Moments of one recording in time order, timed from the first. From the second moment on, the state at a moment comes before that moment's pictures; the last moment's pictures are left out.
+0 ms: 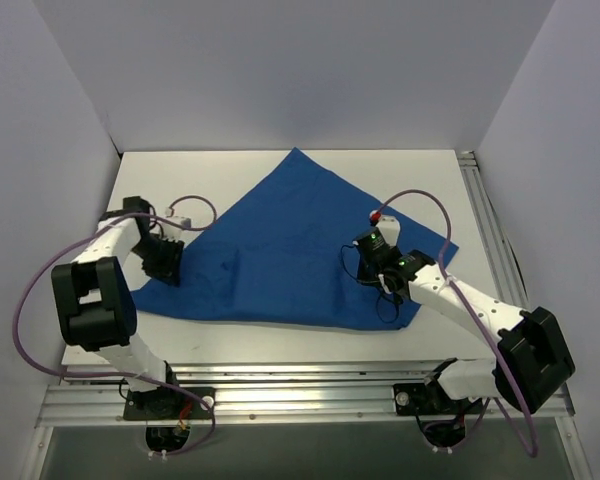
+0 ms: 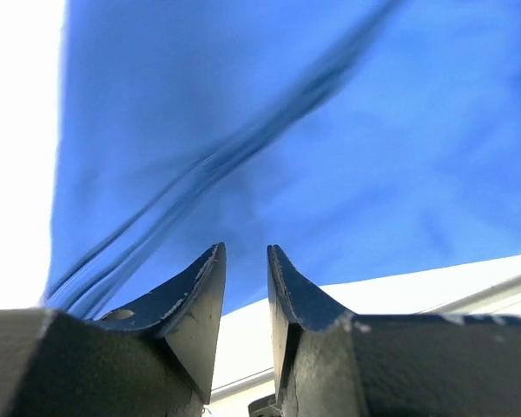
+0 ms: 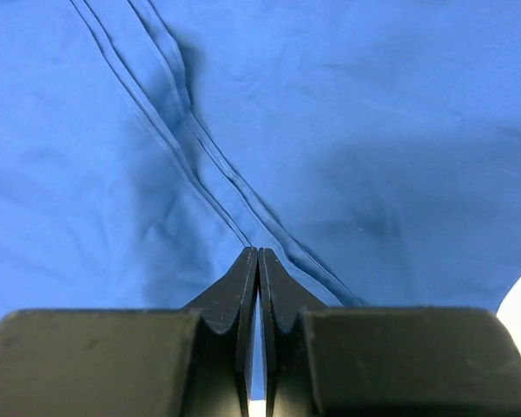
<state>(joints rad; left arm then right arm) 0.09 1.72 1.18 -0.94 0.26 0.42 0.62 1.30 0.82 -0.48 0.34 0.66</state>
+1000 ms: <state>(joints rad) 0.66 1.75 1.24 -0.95 0.37 0.49 0.33 1.36 0.81 -0.40 0.30 0.54</state>
